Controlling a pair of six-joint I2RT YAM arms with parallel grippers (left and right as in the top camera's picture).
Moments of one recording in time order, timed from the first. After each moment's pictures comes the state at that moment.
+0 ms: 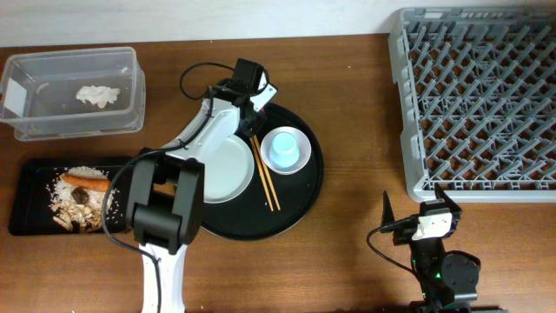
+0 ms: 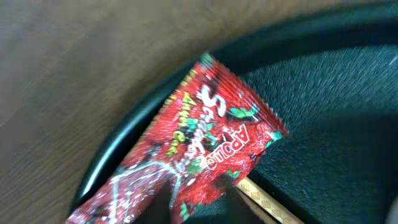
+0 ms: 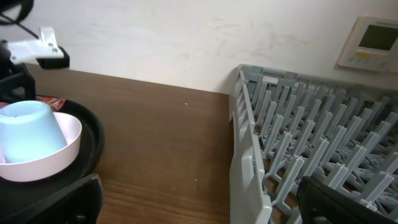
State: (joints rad) left arm -0.35 2.22 1.72 -0.63 -0.13 0.35; right arm 0.01 0.01 0.01 -0.07 -0.06 -0.13
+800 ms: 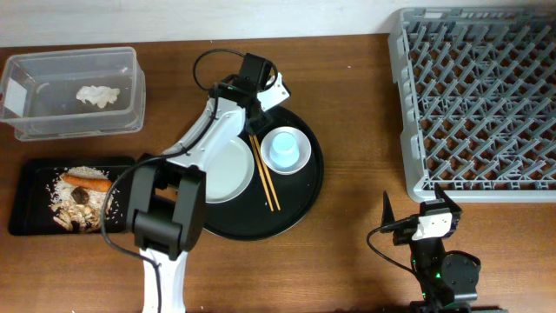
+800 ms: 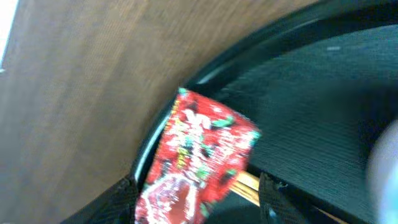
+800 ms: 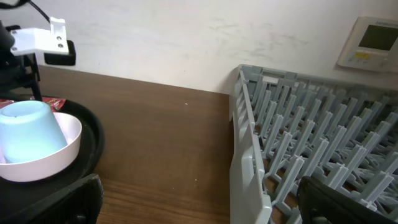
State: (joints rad) left arm -0.39 2.20 1.74 -0.62 -0.18 0.64; right arm 0.01 0.01 0.01 -0.07 -0.06 -0.13
